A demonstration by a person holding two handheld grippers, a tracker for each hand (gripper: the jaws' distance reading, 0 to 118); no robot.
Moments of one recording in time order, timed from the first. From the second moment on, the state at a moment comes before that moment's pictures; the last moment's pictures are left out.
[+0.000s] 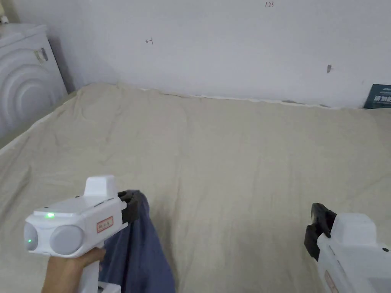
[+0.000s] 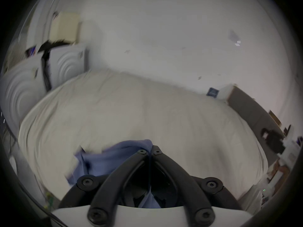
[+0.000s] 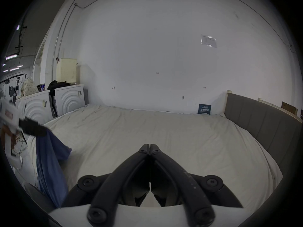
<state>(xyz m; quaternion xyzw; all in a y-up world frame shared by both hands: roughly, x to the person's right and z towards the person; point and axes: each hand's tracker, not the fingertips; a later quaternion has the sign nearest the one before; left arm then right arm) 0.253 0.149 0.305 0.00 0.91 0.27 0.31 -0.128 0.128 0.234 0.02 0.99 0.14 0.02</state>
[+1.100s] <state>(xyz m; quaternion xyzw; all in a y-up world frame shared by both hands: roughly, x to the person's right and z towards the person) -0.043 0.016 0.337 -0.19 0.74 0.39 0.52 -0.269 0.127 0.127 0.02 0.97 0.15 0.18</state>
